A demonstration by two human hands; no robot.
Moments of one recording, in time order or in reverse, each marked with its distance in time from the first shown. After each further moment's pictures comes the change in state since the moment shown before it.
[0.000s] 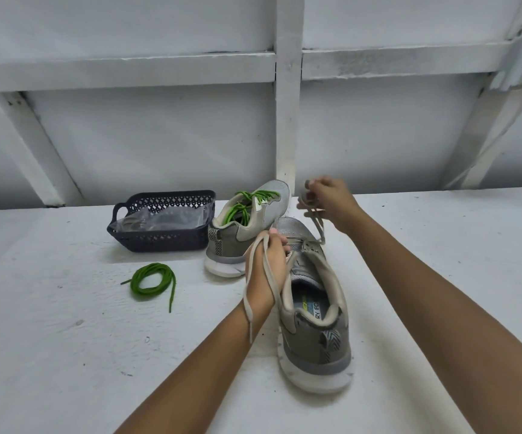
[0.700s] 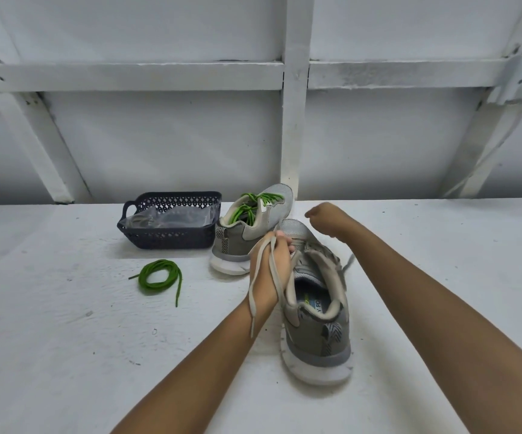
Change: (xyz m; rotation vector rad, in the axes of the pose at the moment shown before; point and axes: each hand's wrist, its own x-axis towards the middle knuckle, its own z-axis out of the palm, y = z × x) left_hand -0.002 0.001 -0.003 0.024 -0.040 0.070; right_hand 0.001 0.016 0.001 -0.955 -0.114 0.071
